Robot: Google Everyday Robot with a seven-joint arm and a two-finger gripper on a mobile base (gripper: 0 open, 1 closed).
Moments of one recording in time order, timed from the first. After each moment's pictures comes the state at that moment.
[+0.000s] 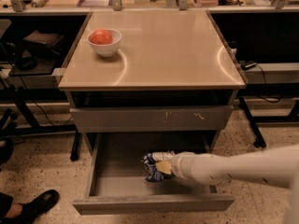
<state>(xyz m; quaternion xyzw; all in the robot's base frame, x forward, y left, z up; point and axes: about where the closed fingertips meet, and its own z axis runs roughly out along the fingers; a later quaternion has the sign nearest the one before) 0.535 -0.077 0.477 -0.22 0.91 0.16 0.32</state>
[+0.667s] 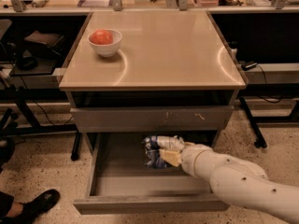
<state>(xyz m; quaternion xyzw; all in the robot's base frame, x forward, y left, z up) 0.508 -0.089 0.626 -0.18 0.86 0.17 0.44</state>
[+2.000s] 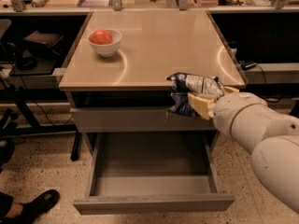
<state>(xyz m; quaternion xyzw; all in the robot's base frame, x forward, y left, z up) 0.503 -0.157 0.882 -0.14 0.81 0.03 0.58</state>
